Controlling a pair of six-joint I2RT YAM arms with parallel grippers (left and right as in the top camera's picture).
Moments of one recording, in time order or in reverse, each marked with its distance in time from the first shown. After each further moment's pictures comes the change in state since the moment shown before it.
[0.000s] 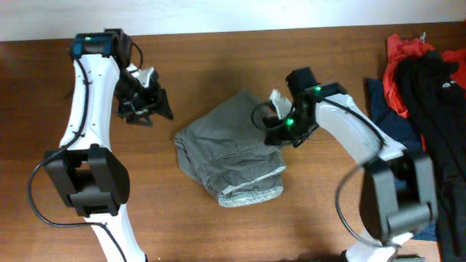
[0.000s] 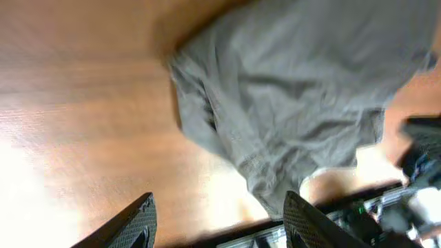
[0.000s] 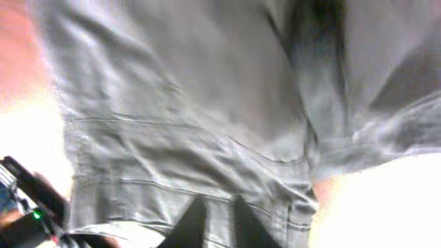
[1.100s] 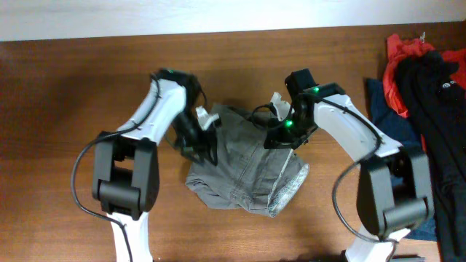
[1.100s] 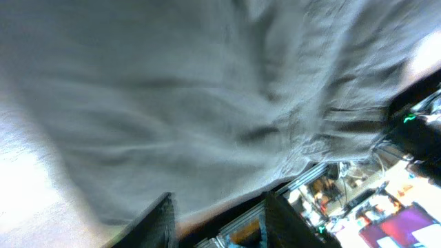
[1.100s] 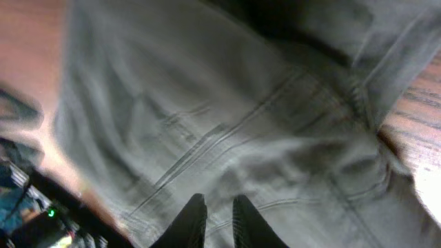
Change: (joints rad) left arm -0.291 0.014 -0.417 0.189 0.119 0.188; right arm 0.007 0.060 -0.008 -0.043 0.004 0.085
